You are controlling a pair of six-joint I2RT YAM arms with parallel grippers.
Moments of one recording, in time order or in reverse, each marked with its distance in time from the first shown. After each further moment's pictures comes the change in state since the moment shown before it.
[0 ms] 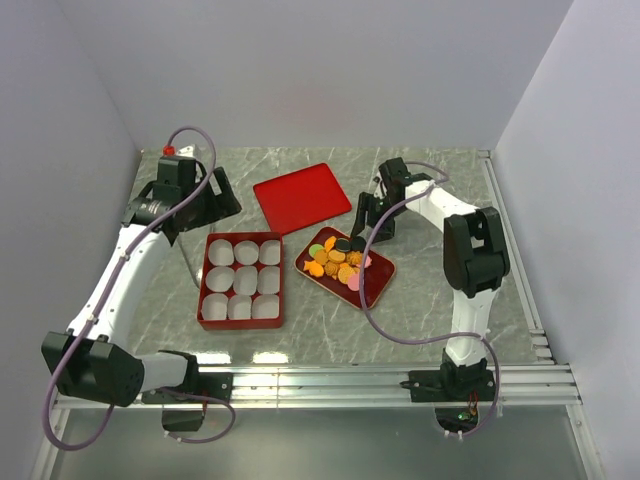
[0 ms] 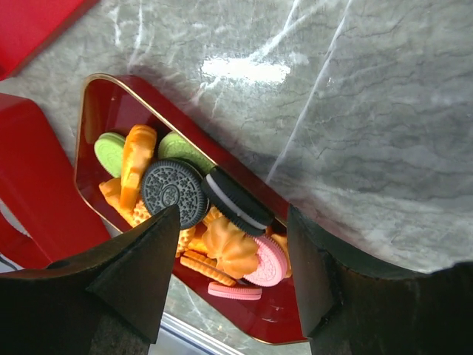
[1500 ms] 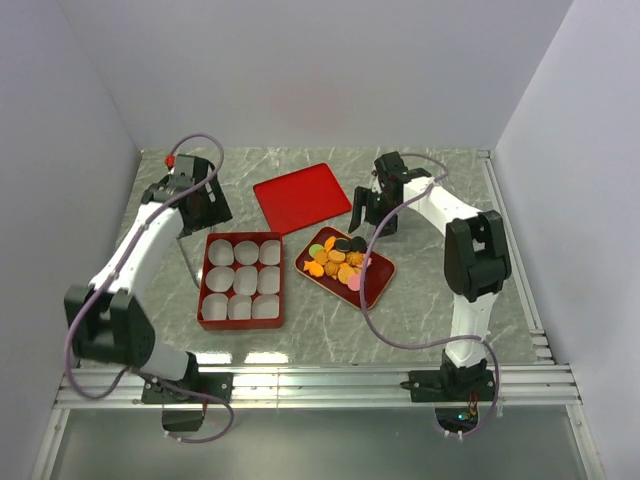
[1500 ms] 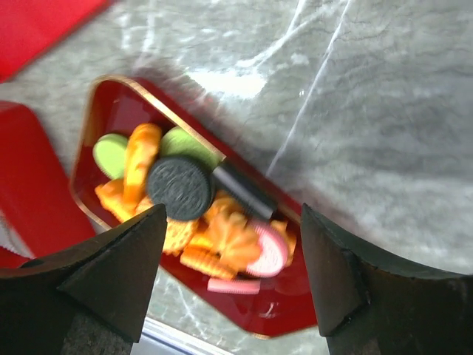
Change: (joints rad) left arm 0.026 0.168 0.011 -0.089 -0.241 -0.020; right arm 0.033 -0.024 0.043 -0.047 0.097 -0.008
